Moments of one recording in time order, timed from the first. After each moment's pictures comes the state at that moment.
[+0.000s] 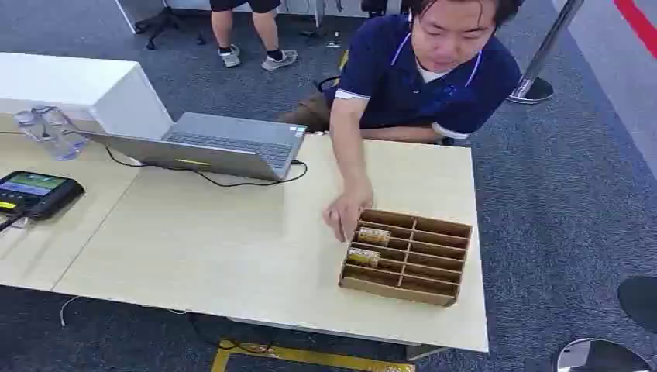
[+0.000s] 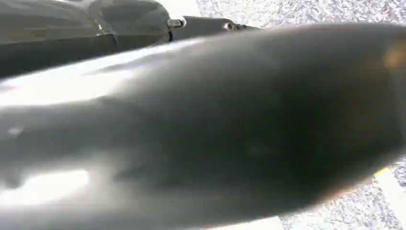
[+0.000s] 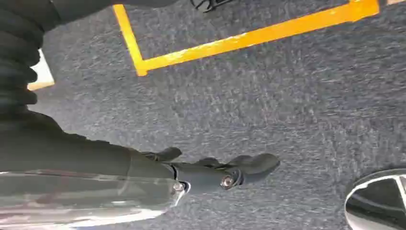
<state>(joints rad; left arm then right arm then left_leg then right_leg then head) -0.07 -0.09 1.04 -0.21 -1.40 -0.01 0.12 -0.15 -0.06 -0.41 -0.21 0.44 -0.40 -0.12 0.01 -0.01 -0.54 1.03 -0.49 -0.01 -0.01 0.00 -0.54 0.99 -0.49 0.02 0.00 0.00</state>
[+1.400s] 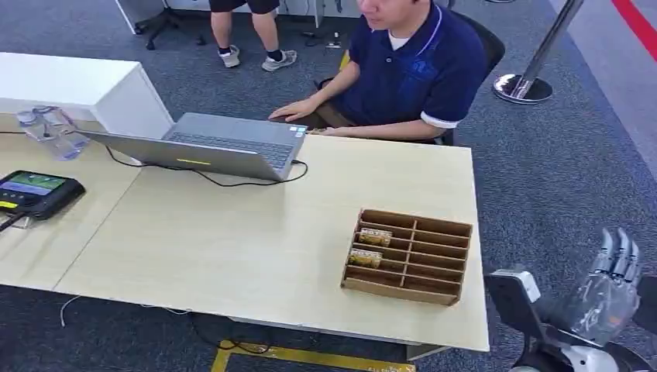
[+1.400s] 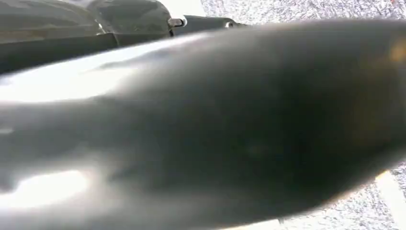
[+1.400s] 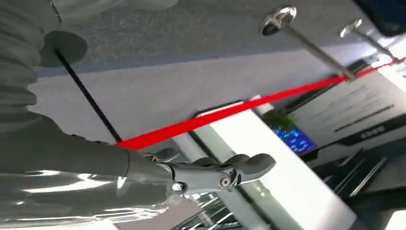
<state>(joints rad) -0.07 -0.12 1.07 -0.21 -1.39 0.02 0.13 0.21 0.10 0.12 -1.86 1.15 -0.51 -0.05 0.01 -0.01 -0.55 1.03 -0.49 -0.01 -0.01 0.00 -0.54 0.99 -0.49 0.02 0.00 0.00</state>
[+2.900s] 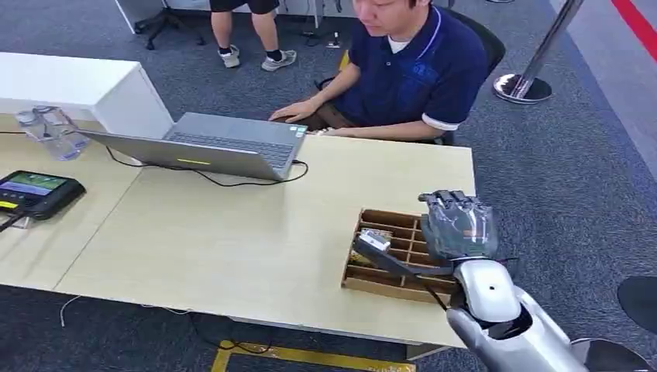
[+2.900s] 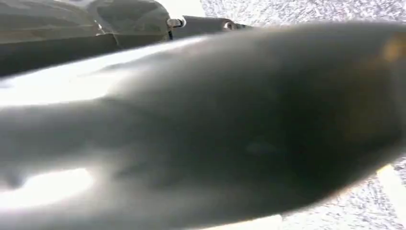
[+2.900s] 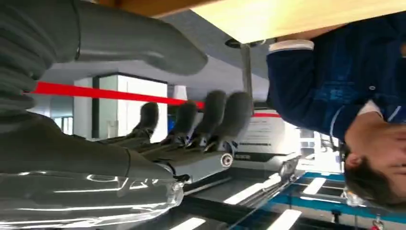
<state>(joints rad) -0.07 -0.13 1.08 -0.21 -1.40 0.01 0.14 -0.29 -0.16 0.69 -1.59 1.37 -0.08 0.25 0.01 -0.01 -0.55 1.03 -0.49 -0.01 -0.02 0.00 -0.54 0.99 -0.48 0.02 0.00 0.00</state>
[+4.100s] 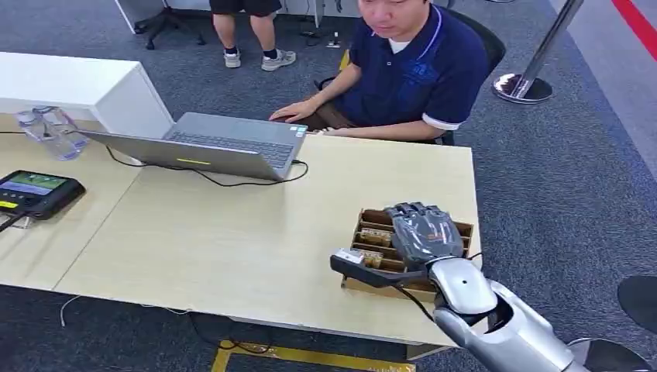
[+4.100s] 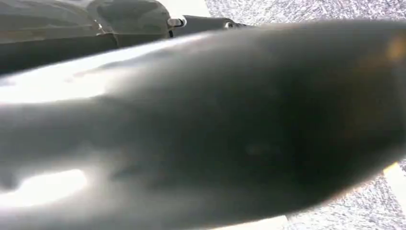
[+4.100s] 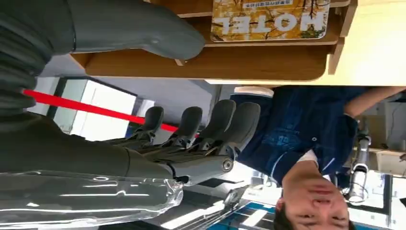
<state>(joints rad) -0.07 -0.13 1.08 -0.21 -1.40 0.01 0.15 -0.38 -0.21 0.87 -1.49 1.21 0.02 0.25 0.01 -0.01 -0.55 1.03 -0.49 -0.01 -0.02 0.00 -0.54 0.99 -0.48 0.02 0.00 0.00</state>
